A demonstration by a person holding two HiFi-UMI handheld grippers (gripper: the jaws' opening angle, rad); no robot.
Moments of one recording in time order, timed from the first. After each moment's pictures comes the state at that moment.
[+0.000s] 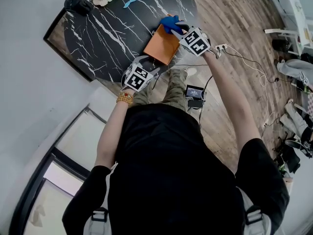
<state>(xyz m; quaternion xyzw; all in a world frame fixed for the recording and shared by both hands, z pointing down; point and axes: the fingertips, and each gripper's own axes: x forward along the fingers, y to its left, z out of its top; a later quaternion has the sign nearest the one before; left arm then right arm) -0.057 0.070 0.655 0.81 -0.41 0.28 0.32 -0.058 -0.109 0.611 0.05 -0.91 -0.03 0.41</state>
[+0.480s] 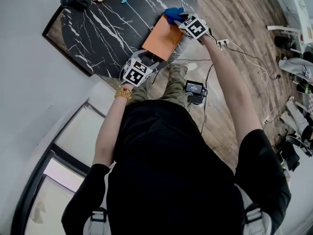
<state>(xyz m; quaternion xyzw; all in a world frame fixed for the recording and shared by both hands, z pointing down) -0.056 0.061 0.657 0.80 -0.41 0.29 0.32 -0.048 -0.156 0.662 0.06 -0.88 0.03 0.48</state>
